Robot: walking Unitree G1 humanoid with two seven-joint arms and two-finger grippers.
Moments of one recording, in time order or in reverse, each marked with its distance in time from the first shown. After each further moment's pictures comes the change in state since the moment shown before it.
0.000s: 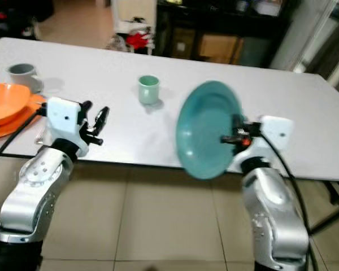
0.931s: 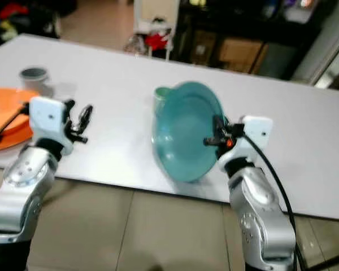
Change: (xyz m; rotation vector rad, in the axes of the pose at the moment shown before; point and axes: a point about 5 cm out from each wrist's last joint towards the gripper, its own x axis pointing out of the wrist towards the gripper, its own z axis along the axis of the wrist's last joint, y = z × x) left arm -0.004 0.015 -0.001 0.021 0.006 0.050; right arm 0.000 0.022 -0.004 0.023 0.018 0.119
